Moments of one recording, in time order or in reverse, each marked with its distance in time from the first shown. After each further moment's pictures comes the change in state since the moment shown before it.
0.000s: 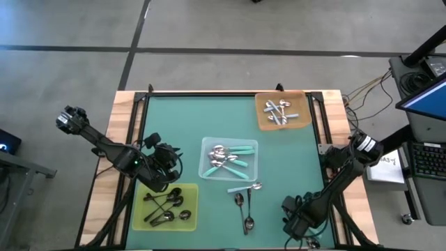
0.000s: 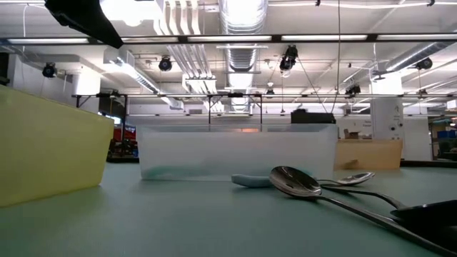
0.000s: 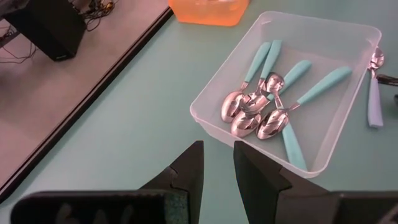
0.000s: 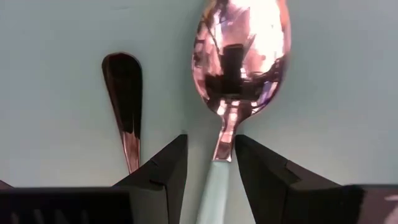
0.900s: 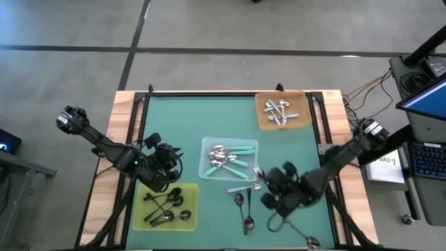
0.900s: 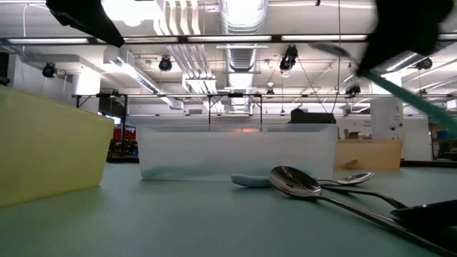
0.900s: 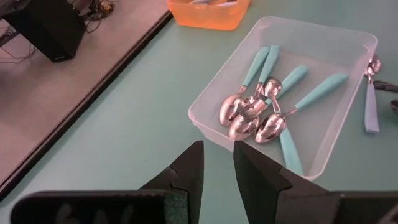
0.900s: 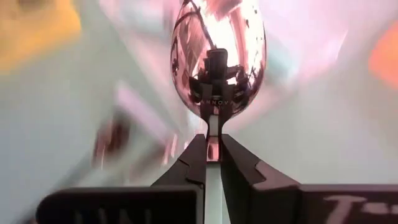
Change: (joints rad) left arm 0.000 0.000 0.000 0.017 -0.007 0.000; right arm -0.253 -0.214 0.107 -0.058 0.771 -0.375
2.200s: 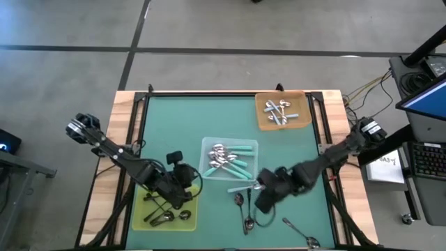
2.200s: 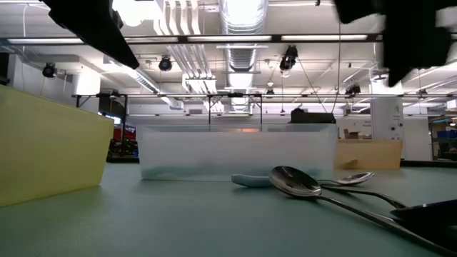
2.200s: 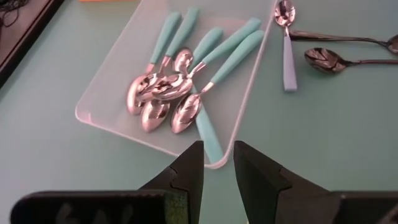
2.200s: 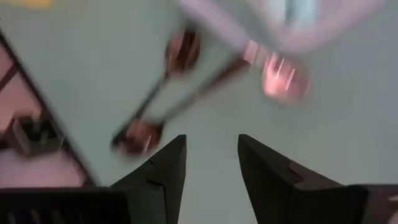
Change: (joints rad) left arm -0.002 0.256 0.024 0.304 0.225 0.194; right arm -0.102 0.017 0.021 0.137 -0.509 0.013
